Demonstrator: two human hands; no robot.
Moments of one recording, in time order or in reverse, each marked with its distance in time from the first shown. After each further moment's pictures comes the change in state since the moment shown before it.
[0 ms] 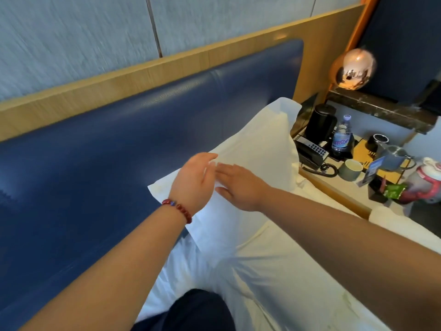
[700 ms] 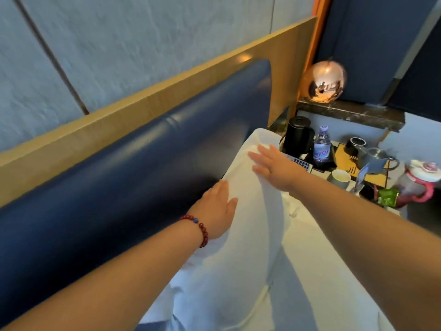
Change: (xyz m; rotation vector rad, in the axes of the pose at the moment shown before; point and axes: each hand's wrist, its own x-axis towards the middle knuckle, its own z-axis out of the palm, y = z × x) left_hand 0.145 -0.011 0.089 0.317 -0.591 0.120; right_hand 0.019 0.200 -0.049 0.046 0.023 0.626
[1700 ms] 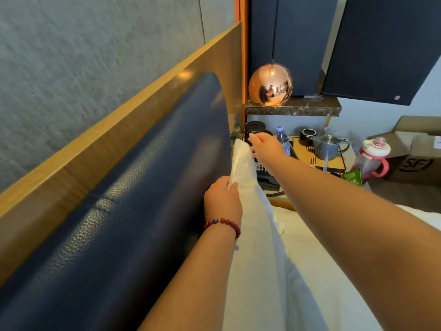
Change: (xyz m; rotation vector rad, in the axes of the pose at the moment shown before) left_hand 0.153 0.040 0.011 -0.527 0.195 -0.095; right_hand 0.094 0.058 -0.029 0.820 0.559 0.666
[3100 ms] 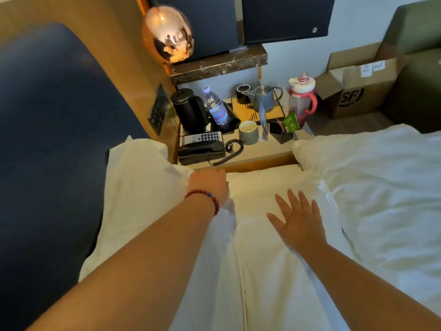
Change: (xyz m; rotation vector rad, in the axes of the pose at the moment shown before) left_hand 0.003 -0.013 0.173 1.162 -0.469 0.633; right_hand -0.199 0.333 -0.053 -0.849 0.015 0.214
